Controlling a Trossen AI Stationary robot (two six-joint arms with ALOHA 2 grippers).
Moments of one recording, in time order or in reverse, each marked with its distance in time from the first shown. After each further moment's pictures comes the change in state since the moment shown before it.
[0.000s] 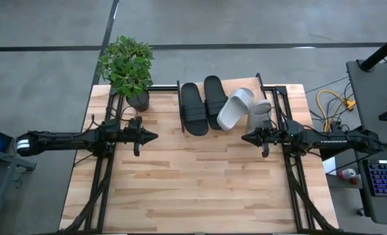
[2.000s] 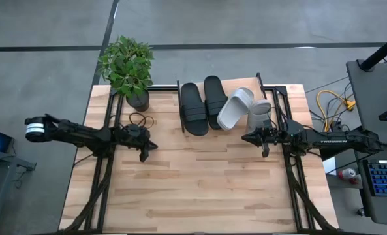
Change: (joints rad) left arm 0.000 0.551 0.001 0.001 0.001 0.001; right arm 0.000 0.000 0.001 -0.004 -0.001 0.000
